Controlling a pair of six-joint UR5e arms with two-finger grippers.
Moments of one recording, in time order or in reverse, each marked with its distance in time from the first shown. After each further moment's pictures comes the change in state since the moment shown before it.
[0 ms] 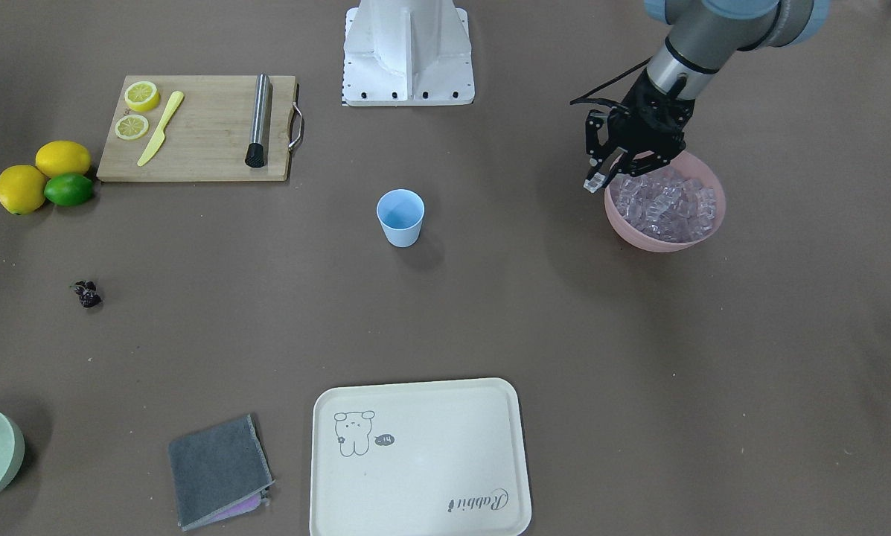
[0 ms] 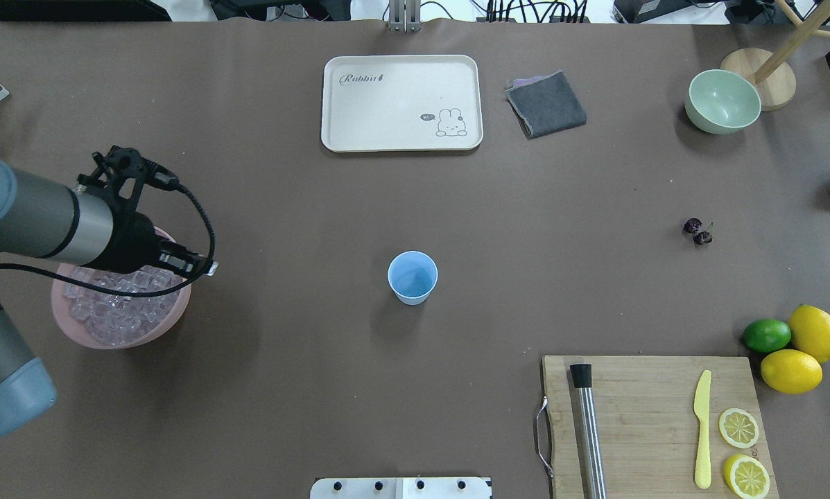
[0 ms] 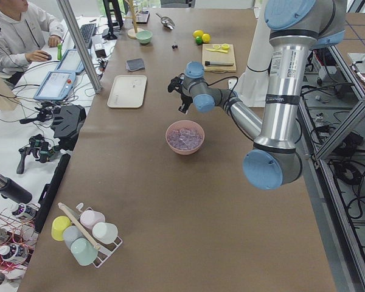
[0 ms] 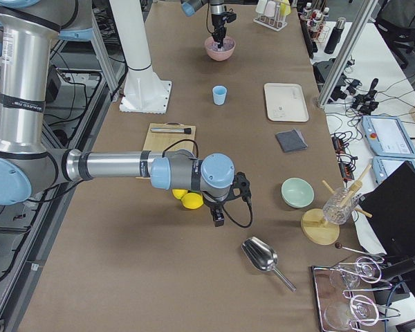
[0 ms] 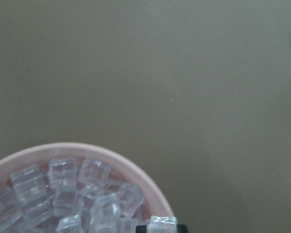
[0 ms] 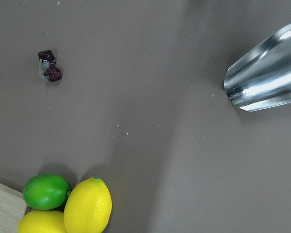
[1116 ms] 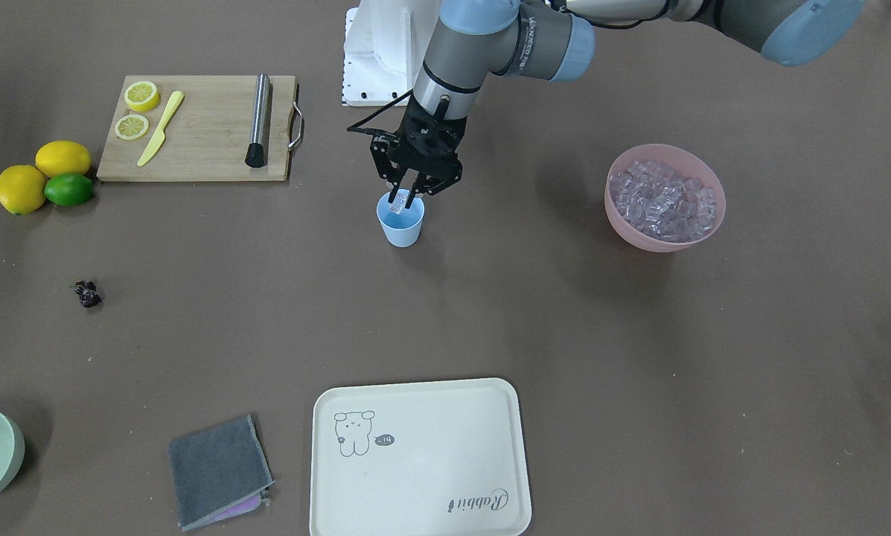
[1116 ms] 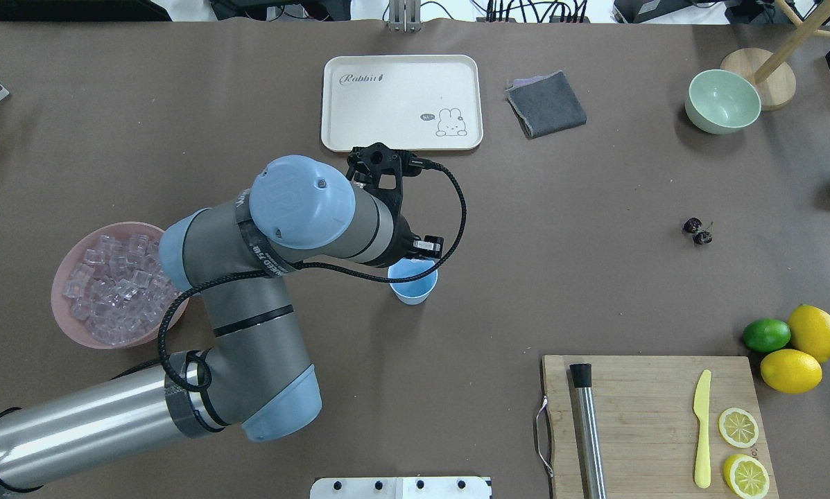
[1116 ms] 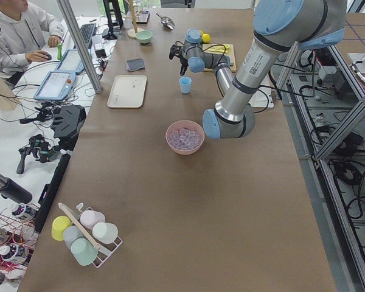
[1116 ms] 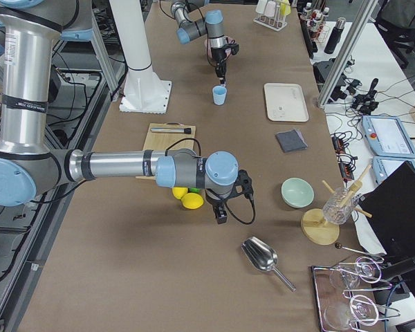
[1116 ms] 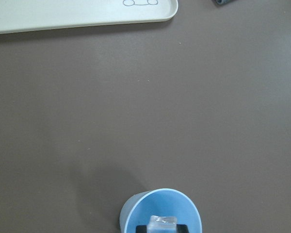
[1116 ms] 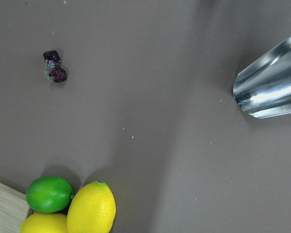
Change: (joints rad) left arm 0.214 -0.558 0.363 0.088 0.236 -0.347; right arm -0.022 0.014 -0.004 0.000 0.000 0.002
